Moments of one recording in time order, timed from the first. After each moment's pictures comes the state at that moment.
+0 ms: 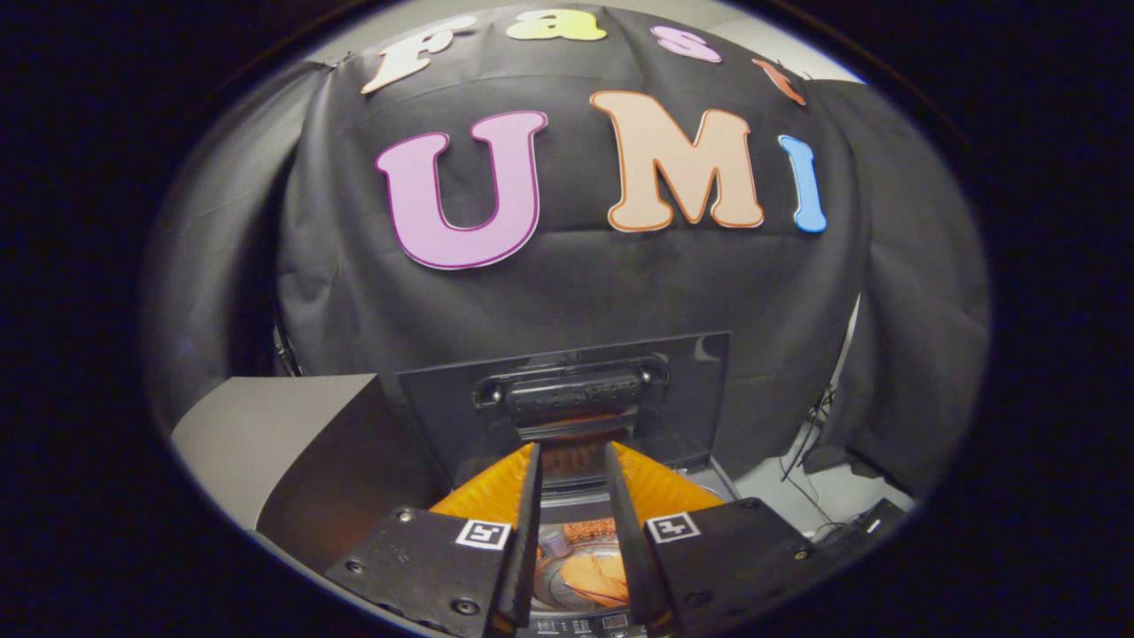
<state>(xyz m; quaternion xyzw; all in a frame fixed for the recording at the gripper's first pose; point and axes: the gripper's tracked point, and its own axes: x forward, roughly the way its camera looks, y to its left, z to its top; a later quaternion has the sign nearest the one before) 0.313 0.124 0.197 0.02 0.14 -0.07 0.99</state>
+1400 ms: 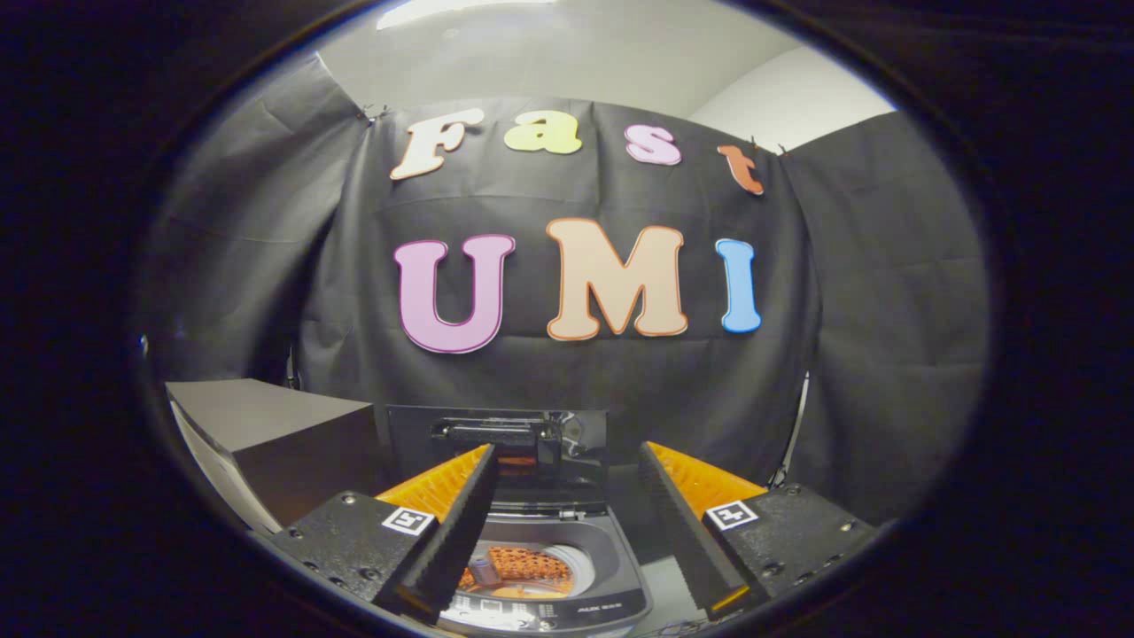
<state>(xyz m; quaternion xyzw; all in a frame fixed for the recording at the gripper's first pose) 0.163 0.024 0.265 -0.04 -0.05 -0.08 0.99</state>
